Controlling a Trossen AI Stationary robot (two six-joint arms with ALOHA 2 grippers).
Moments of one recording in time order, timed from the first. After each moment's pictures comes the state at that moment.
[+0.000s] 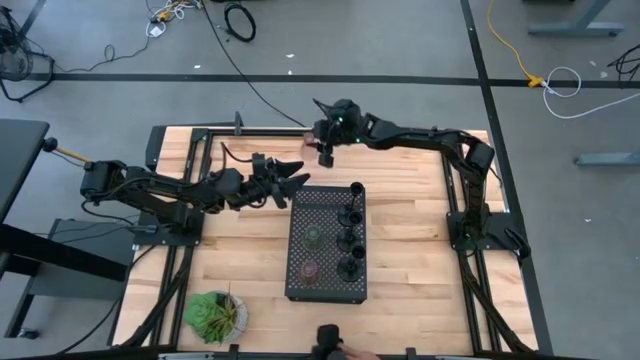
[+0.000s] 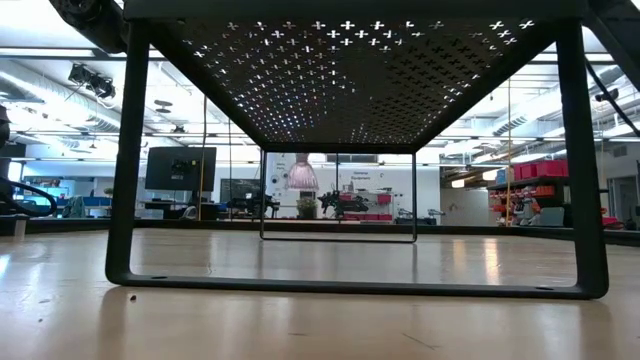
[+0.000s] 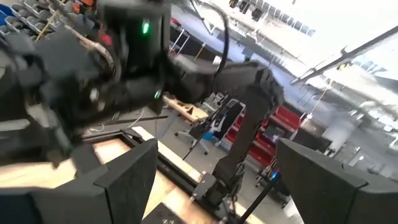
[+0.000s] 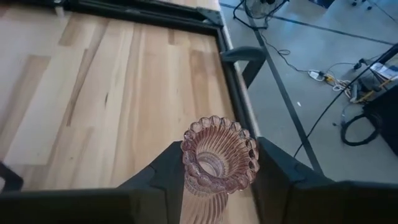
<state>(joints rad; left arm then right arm) 0.03 1.27 0.58 0.91 -0.36 -0.55 -0.49 1.96 1.47 -0.05 -0.21 -0.44</state>
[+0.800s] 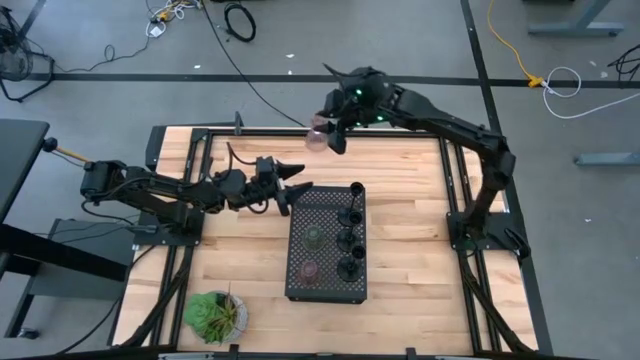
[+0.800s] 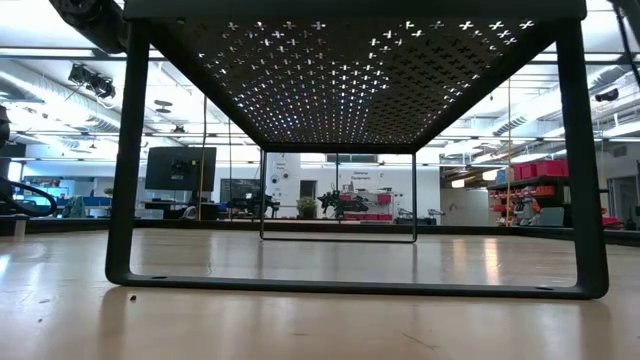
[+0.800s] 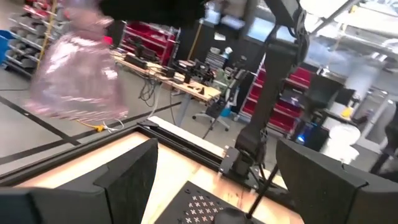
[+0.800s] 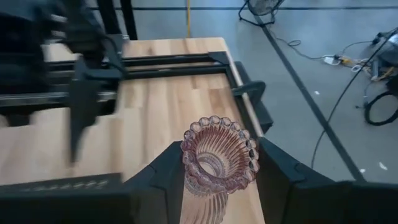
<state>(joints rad) 0.03 1.28 0.58 0.82 -0.32 -0.35 -0.42 1.78 1.88 -0.66 -0.20 -0.21</state>
